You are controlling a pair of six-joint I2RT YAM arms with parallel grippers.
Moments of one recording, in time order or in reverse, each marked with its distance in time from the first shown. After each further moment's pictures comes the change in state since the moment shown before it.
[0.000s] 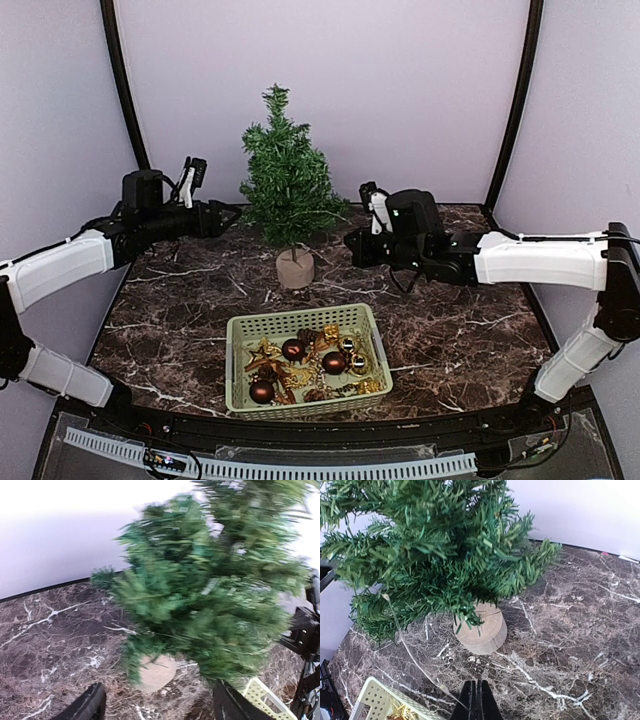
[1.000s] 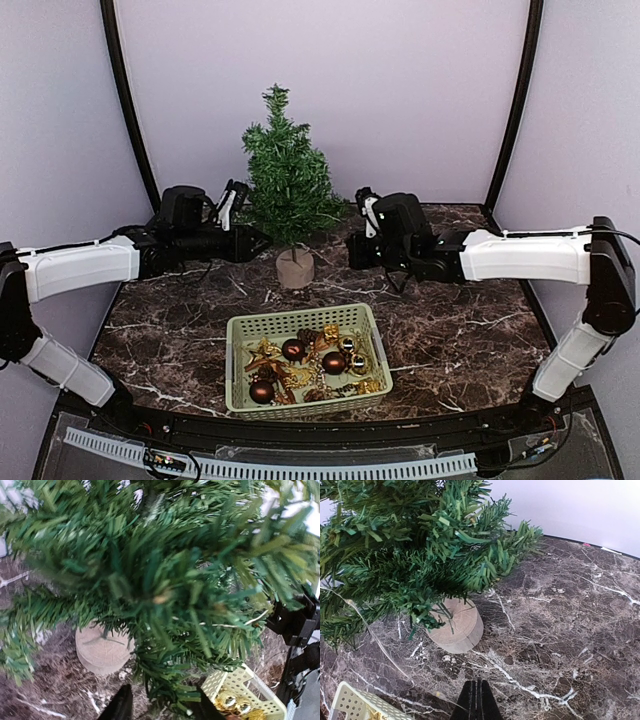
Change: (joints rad) left arm -0.215 0.093 -0.016 0.006 -0.071 -0.081; right arm -0.006 0.077 0.052 -0.054 0.096 -0.014
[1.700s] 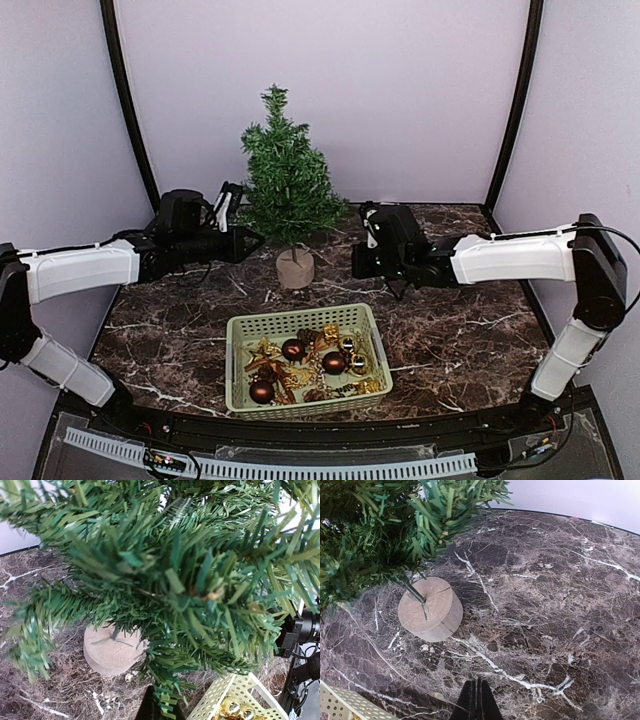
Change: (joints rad) left arm 0.009 0.002 -0.026 0.051 -0.039 -0.028; right arm -0.024 0.060 -0.031 -0.006 0.015 0.048
